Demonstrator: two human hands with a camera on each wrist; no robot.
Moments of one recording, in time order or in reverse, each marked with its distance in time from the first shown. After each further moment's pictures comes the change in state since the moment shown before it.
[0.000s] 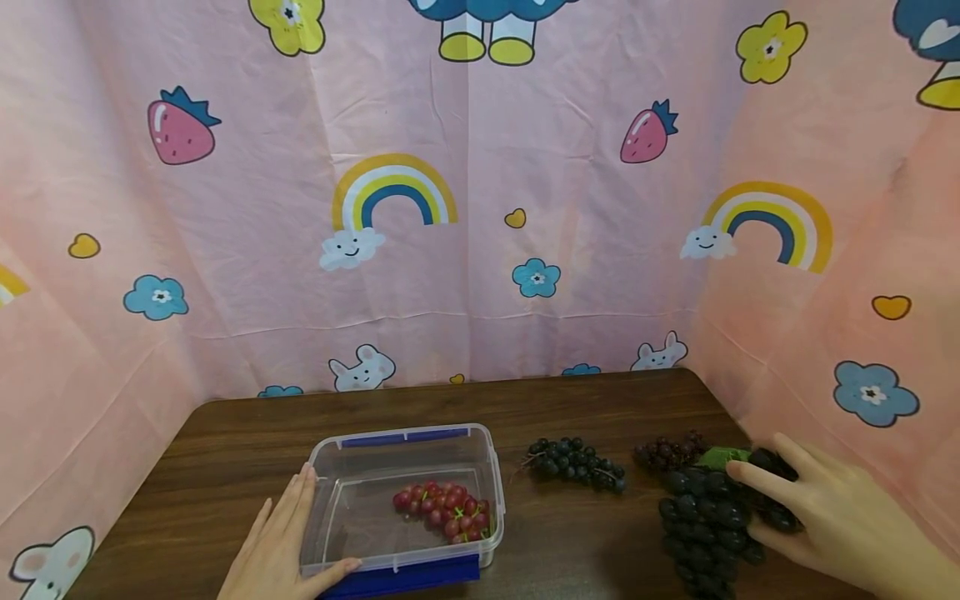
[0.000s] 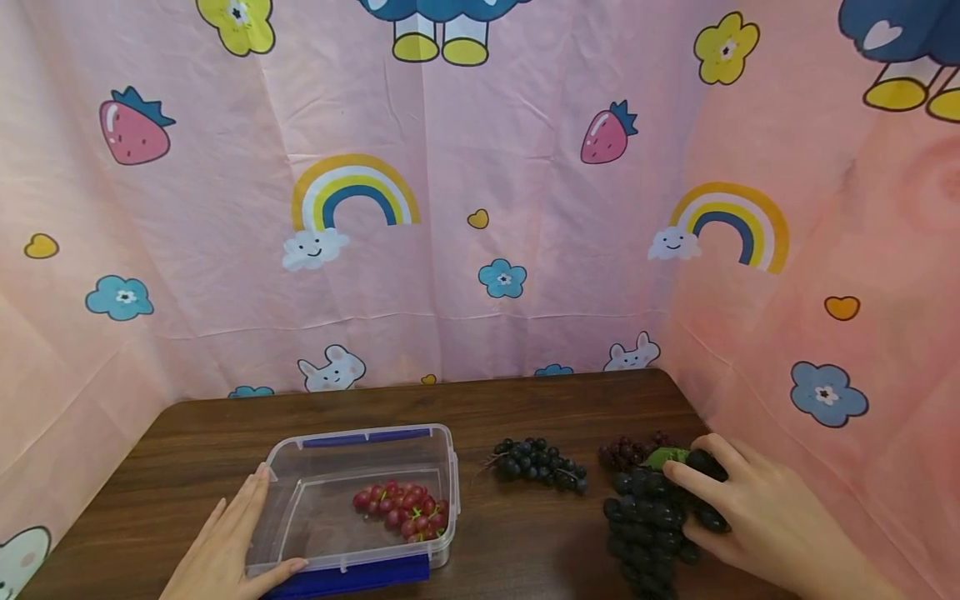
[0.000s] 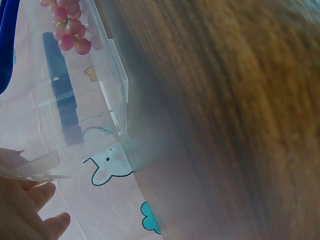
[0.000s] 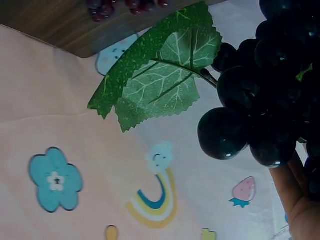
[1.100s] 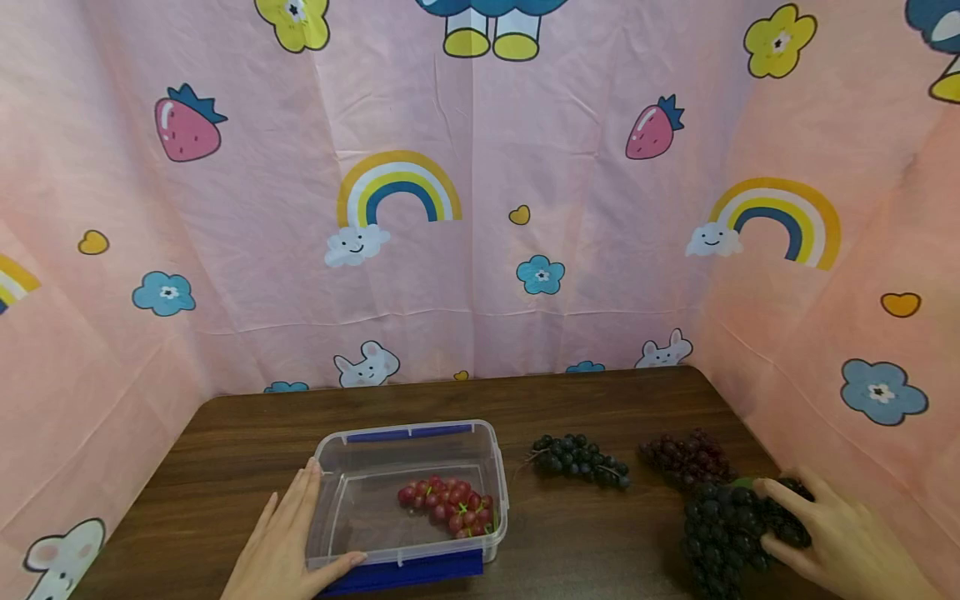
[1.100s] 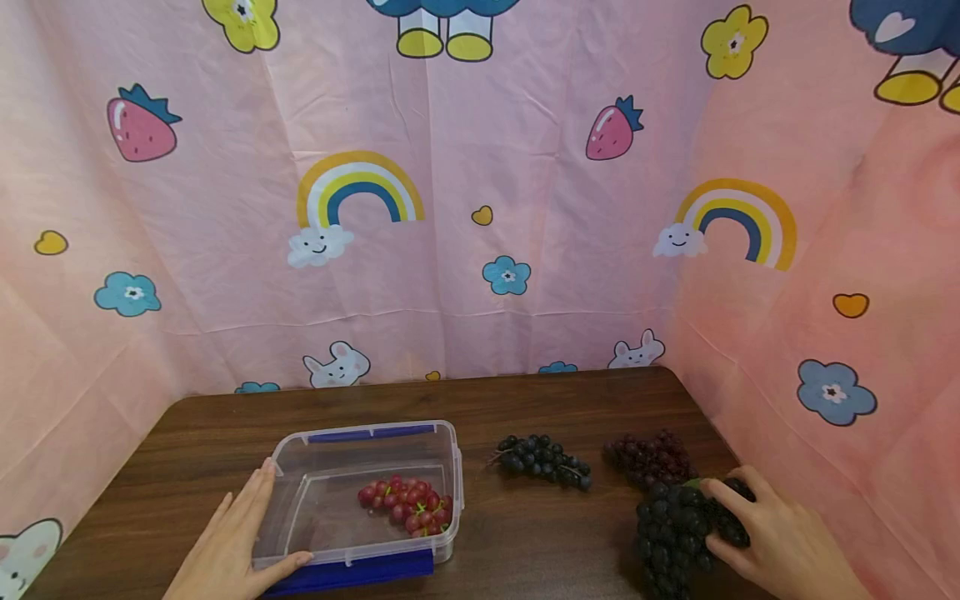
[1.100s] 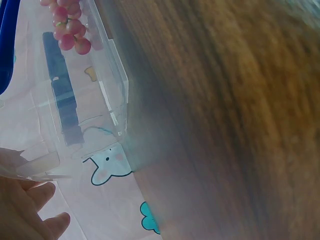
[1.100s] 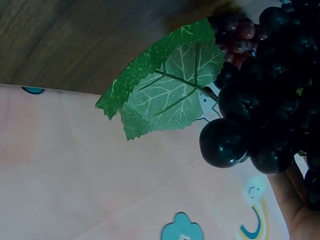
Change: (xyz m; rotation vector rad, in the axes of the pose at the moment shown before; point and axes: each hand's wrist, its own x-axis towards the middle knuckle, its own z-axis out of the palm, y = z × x) left_hand -0.002 0.004 -0.003 0.000 0.029 0.010; right_hand -0.076 0.008 0.044 0.007 -0.306 0.389
